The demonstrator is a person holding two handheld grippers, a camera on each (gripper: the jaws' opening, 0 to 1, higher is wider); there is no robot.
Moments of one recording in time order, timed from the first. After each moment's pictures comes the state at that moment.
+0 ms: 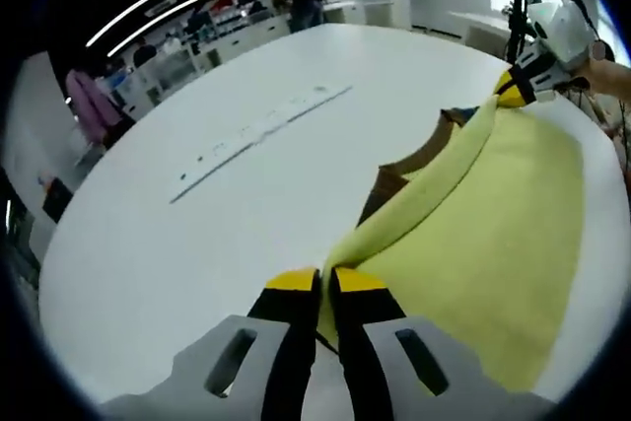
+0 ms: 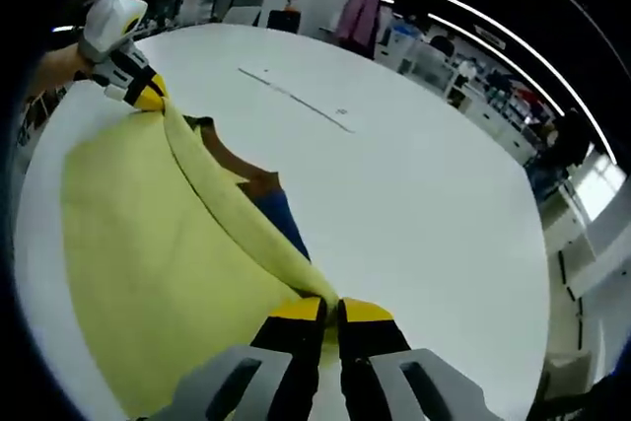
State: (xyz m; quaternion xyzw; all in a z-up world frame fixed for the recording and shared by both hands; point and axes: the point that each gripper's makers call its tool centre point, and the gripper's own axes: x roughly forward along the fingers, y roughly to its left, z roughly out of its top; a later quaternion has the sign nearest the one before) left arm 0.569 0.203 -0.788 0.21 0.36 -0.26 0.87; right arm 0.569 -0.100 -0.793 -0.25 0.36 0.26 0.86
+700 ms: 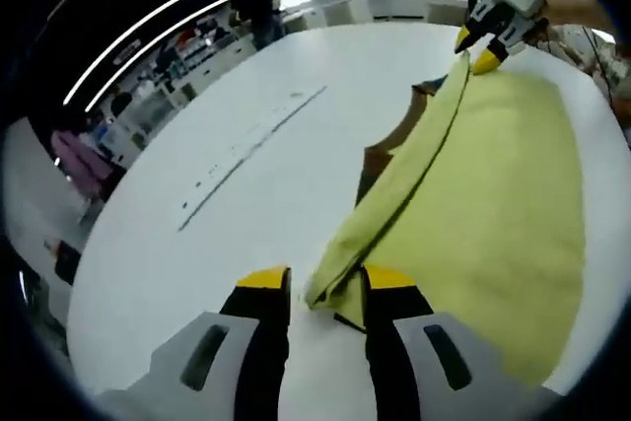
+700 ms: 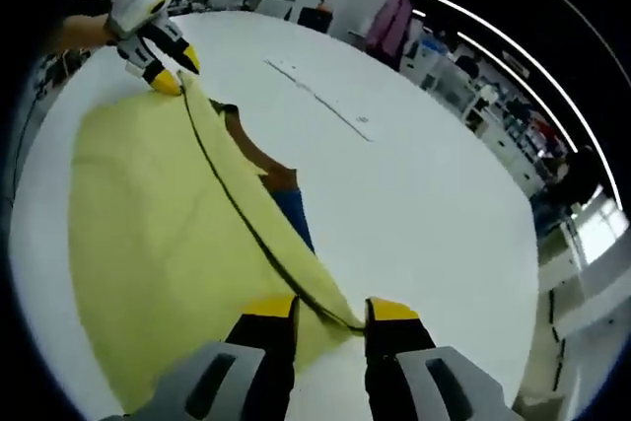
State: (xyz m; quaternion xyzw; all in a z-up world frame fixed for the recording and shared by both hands) left arm 0.568 0.215 -0.787 0.31 0.31 -0.30 0.85; right arm 0.567 -0.097 -0.789 -0.34 0.33 0.30 0.83
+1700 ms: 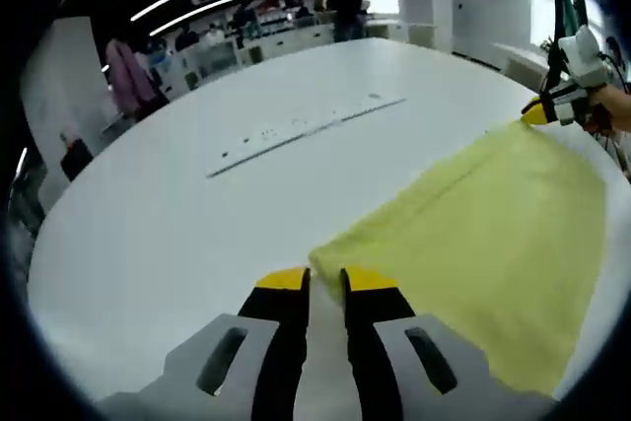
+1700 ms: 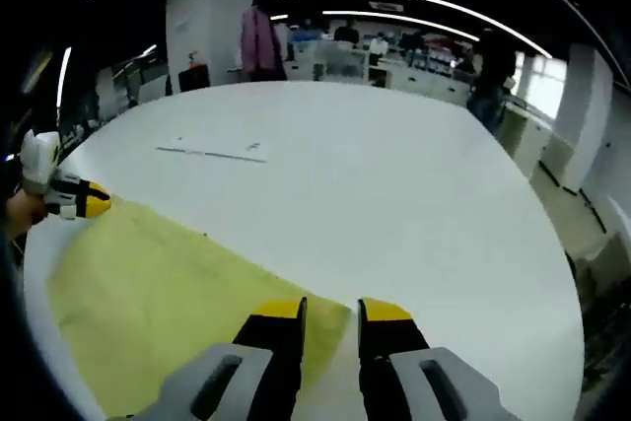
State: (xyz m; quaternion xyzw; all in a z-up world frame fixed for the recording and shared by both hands) left arm 0.580 0.237 -0.787 0.14 0.34 -0.18 0.91; right arm 0.596 -0.122 -0.783 -0.06 0.36 0.14 0.92
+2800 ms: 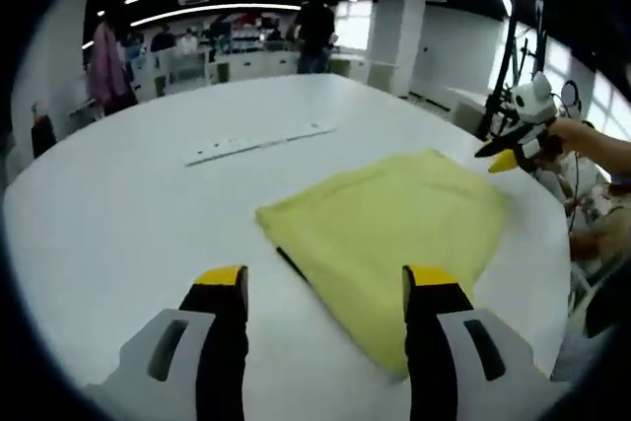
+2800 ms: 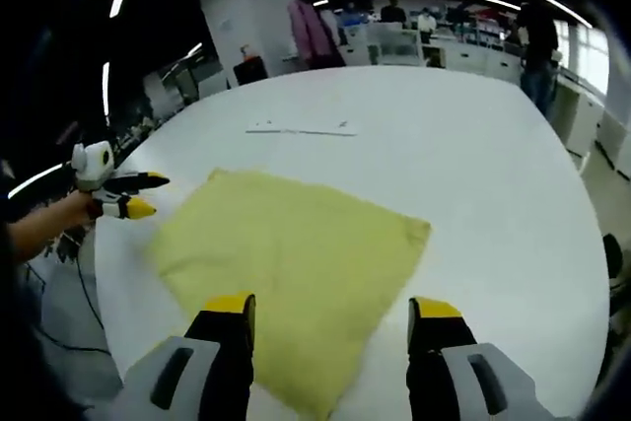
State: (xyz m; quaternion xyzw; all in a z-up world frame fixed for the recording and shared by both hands) left arm 0.476 0.230 -0.744 0.04 0.30 -0.29 0.91; right arm 0.474 -0.090 -0.752 -0.01 0.41 0.28 0.87
